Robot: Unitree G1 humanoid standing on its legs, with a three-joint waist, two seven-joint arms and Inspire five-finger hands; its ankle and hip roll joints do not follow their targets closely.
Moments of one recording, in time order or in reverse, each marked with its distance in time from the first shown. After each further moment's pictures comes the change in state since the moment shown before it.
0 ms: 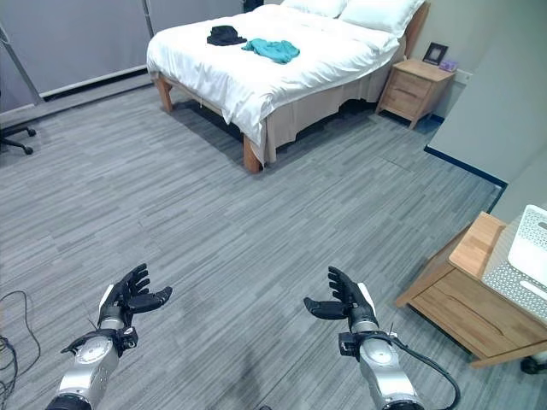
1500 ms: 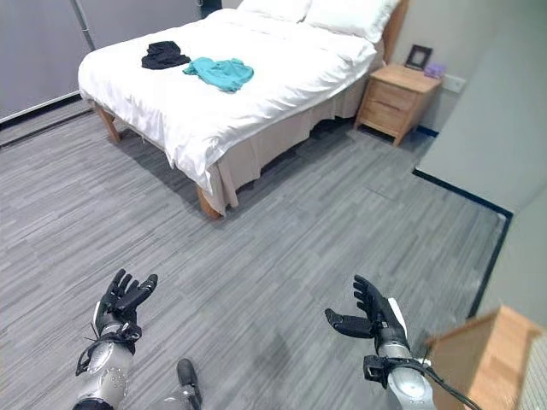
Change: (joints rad) left arm 0.008 -0.159 0.106 -0.007 -0.296 -0.102 0.072; right arm 0.241 -0.035 -0.152 -0.206 0.047 -0.019 0.003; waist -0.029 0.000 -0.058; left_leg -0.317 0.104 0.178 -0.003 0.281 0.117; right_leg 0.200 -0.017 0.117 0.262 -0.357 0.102
